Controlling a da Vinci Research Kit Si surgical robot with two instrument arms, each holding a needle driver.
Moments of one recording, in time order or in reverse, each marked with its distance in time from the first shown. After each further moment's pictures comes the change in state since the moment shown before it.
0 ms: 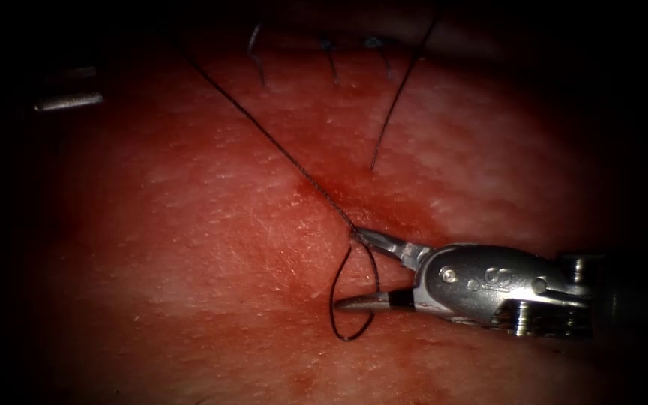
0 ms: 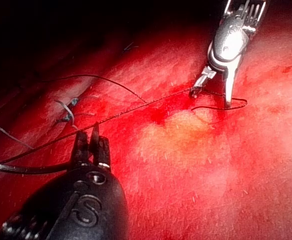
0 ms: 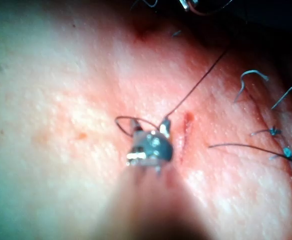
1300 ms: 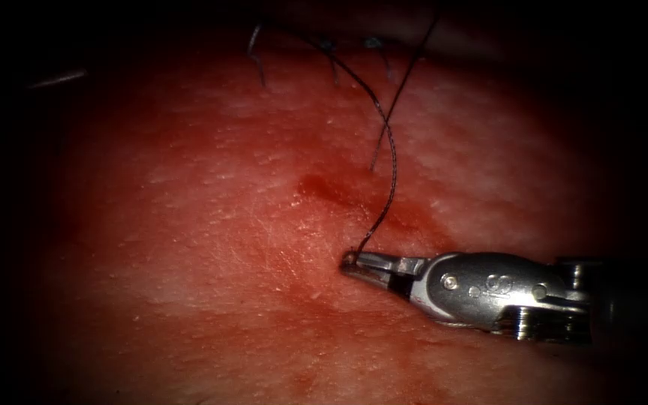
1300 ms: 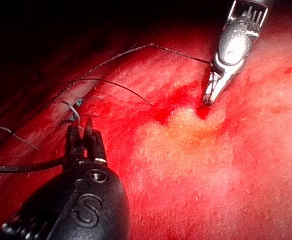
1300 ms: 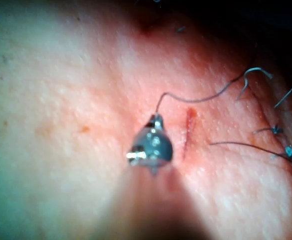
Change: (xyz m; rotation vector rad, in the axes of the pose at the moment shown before) right arm -0.001 0.000 0.001 -0.160 -0.036 -0.048; left arm 0.001 0.000 0.000 0.061 0.054 -0.020
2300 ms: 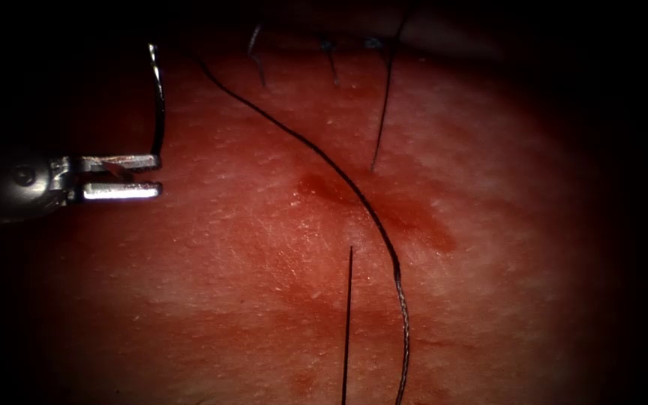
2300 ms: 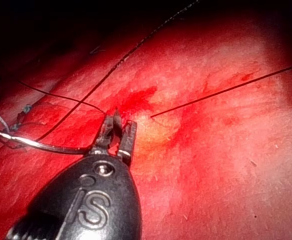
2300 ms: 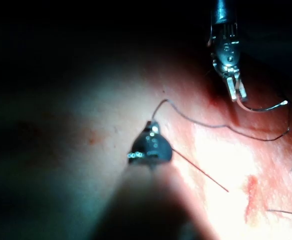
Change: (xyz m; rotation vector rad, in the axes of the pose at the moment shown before) right arm 0.015 -0.013 -0.009 0.270 -0.055 -0.069; left arm 0.003 0.010 0.002 -0.474 0.143 -0.133
